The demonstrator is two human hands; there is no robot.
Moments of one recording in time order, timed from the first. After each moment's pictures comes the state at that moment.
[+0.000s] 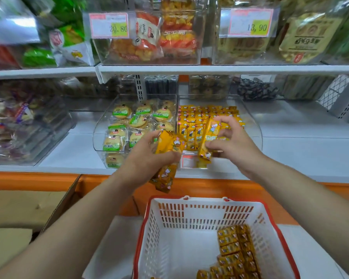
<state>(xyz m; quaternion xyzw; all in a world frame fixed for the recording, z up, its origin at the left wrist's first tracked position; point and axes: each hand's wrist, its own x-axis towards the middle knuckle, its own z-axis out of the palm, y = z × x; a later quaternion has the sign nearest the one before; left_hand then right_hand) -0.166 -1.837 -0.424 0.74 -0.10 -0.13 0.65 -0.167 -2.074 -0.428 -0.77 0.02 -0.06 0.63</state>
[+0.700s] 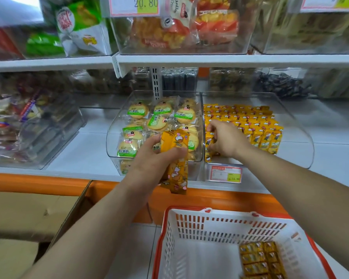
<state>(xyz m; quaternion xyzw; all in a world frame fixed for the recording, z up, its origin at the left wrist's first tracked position) -0.115 -1.804 -0.453 0.69 0.00 -0.12 0.71 -0.010 -2.041 -0.491 -0.98 -0.04 -0.07 0.17</state>
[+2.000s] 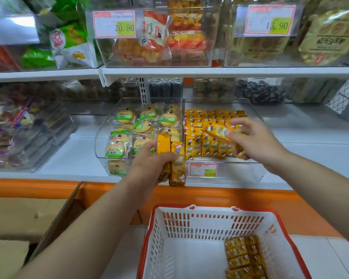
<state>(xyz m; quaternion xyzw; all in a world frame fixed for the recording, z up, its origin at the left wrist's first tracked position) -0.144 -1.844 -0.433 0.68 0.03 -0.12 0.72 -0.133 -2.097 -0.422 -0.85 0.07 -0.09 0.52</state>
